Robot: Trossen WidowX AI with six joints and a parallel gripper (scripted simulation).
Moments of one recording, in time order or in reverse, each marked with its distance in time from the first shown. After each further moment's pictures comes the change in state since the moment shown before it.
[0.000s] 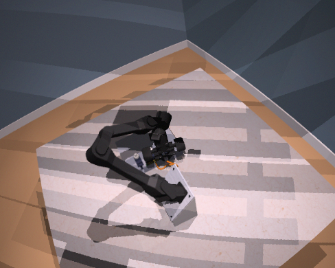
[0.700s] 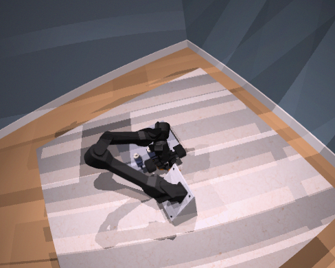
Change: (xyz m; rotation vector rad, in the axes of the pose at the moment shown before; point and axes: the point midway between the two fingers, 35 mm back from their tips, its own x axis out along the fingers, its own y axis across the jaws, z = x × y) arm 0.041 0.005 -0.021 -0.197 0.003 -0.004
